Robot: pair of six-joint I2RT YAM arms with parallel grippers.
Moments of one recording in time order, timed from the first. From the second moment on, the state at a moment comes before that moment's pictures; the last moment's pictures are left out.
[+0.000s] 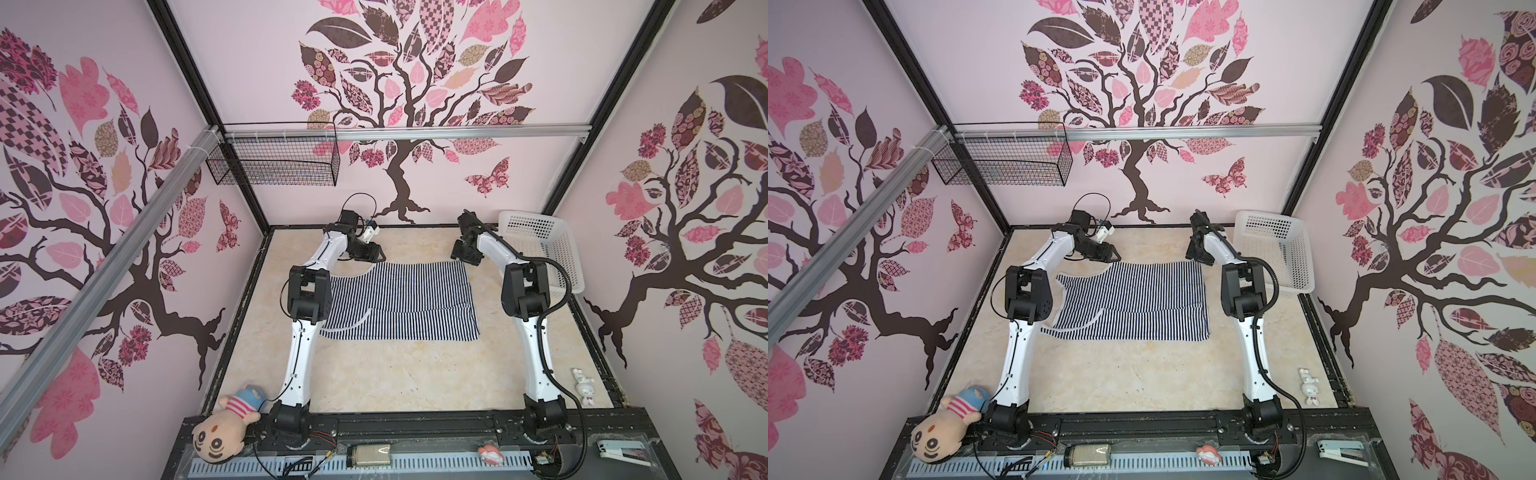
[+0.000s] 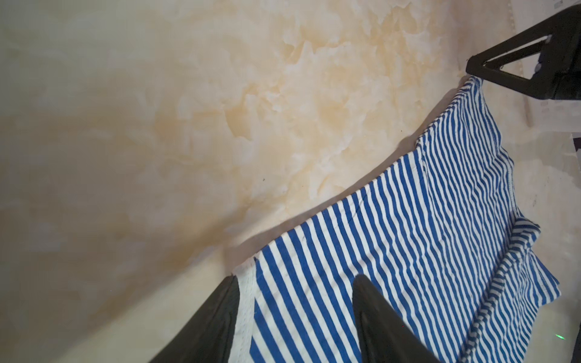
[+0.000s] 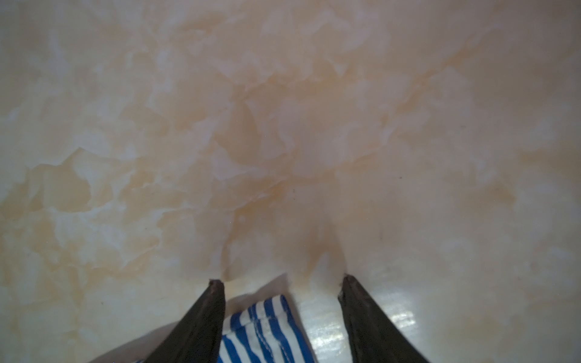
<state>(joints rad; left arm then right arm) -0.18 2.57 2.33 -0.91 0.53 0.13 0.18 2.49 2.15 -0.82 0.11 0.52</state>
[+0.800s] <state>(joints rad) -0.18 2.63 2.43 -0.96 0.43 0.08 0.18 2.40 2.00 -0.74 0.07 0.50</state>
